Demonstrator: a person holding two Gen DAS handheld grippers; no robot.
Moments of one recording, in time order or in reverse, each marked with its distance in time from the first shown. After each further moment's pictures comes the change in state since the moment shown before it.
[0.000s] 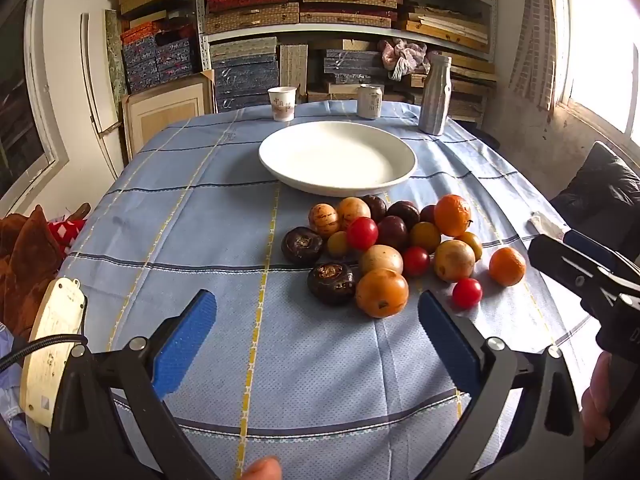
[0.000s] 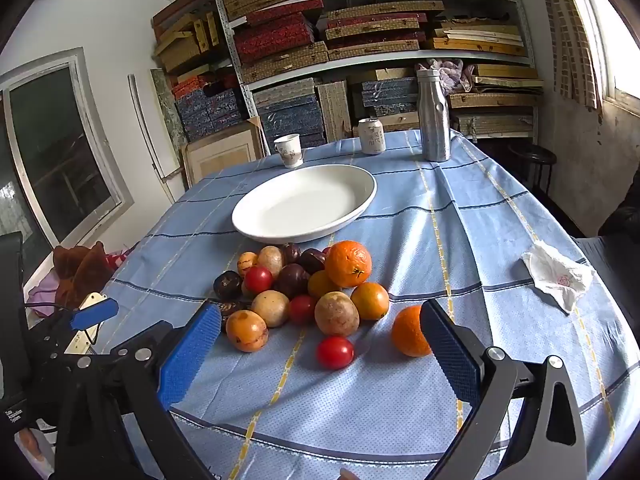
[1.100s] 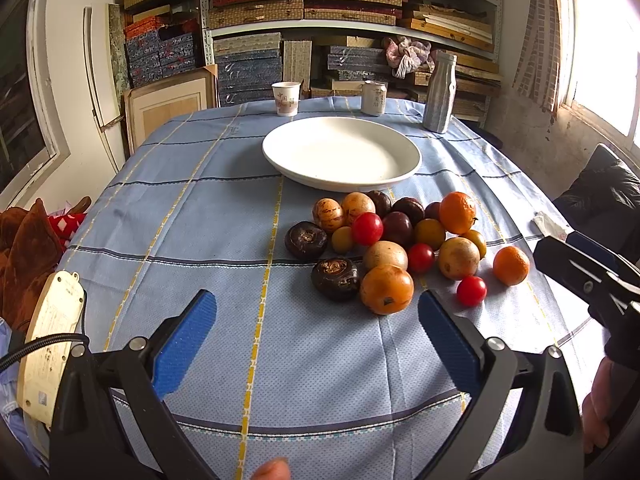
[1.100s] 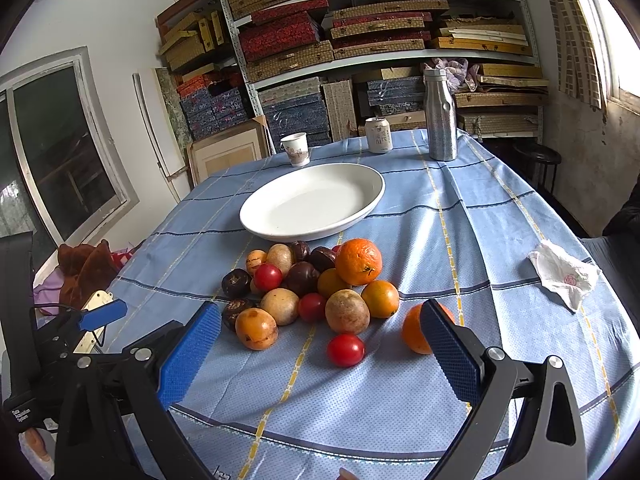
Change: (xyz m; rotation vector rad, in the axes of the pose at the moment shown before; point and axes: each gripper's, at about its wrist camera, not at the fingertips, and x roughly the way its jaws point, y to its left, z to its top) left arm 0.003 0.002 -0.004 -0.007 0.008 0.001; right arm 0.001 0.008 -0.001 -0.001 0.002 0.006
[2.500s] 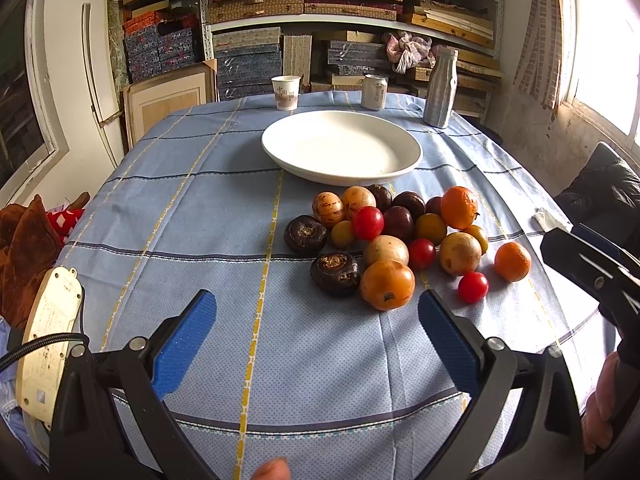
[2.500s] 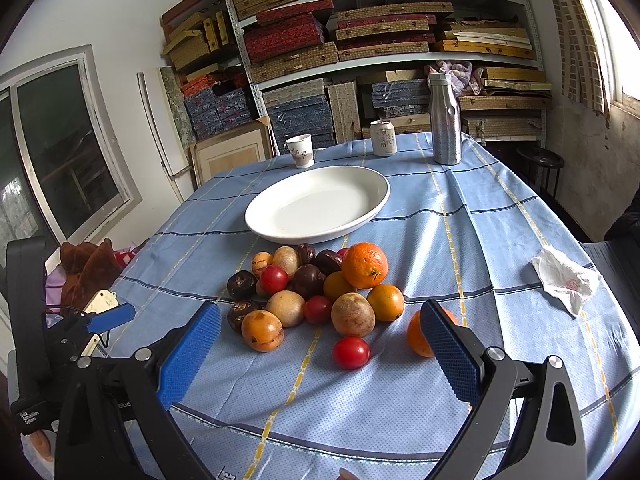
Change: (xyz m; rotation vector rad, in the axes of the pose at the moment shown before) left arm 0.002 0.001 -0.001 -0.005 0.014 0.004; right arm -0.008 0.003 0.004 -0.011 -0.009 0.009
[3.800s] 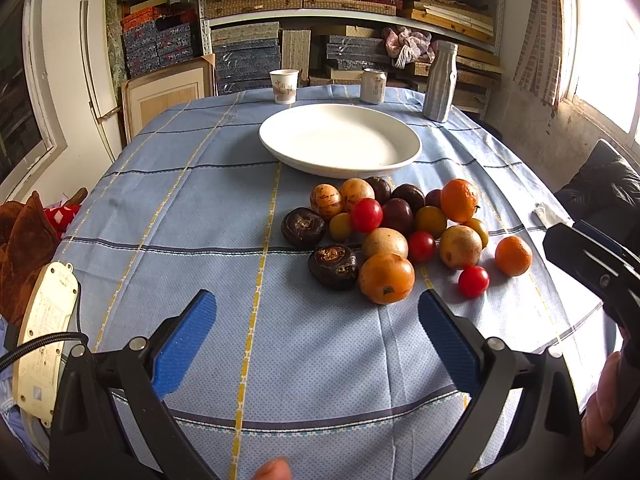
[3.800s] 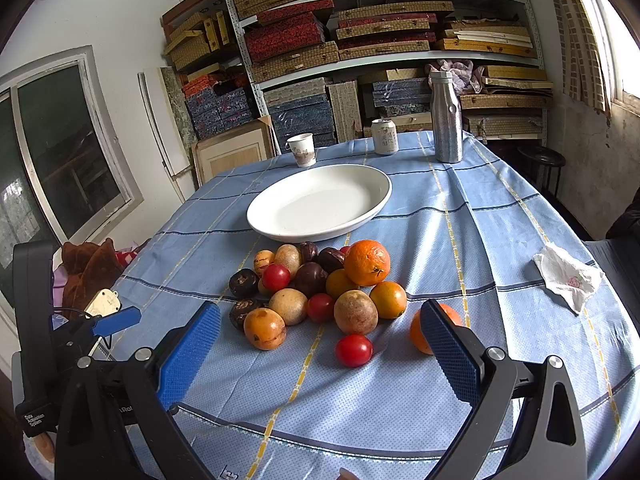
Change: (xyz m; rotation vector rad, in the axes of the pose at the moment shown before) left arm 0.005 -0.004 -0.006 -0.002 0.014 -0.002; right arm -0.001 0.001 0.000 -0.001 0.000 0.000
